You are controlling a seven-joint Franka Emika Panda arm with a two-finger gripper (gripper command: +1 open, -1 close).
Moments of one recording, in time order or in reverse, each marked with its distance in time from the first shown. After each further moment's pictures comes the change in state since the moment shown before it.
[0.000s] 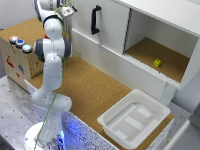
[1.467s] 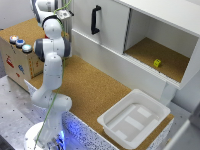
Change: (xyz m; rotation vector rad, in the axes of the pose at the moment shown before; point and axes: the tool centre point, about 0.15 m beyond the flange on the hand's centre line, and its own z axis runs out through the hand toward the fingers) arm 0.007 -0.041 0.017 0.077 -0.071 0.017
